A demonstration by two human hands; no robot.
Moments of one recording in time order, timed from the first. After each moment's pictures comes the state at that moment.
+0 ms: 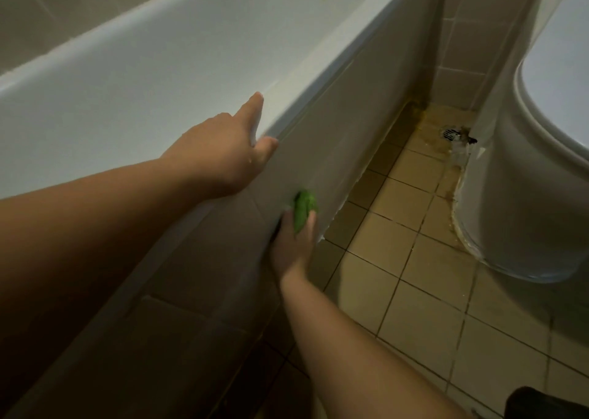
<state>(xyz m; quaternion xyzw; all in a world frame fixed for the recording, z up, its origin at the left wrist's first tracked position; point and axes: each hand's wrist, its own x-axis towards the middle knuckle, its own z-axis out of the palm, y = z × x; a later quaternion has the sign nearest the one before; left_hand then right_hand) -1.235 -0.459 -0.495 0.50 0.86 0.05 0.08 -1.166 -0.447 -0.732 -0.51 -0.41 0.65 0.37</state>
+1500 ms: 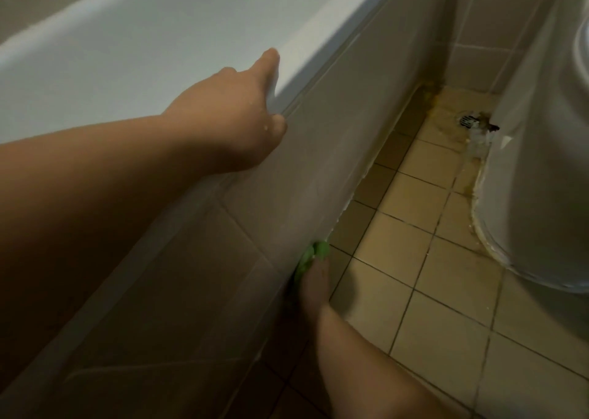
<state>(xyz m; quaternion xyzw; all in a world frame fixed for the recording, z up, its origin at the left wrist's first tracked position) -1.242 -0.396 -0.501 0.52 0.85 0.04 0.05 -1.145 -0.428 -0.839 -0.55 -0.39 0.70 0.25</state>
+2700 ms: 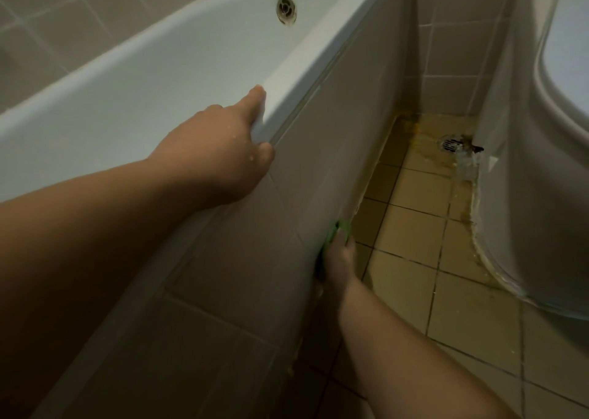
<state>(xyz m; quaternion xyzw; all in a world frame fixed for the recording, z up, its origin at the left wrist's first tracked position) -1.240 -0.340 -0.496 0.53 0.85 0.02 0.03 -1.172 -0.274 -0.829 -0.56 -0.29 0.68 0.37</state>
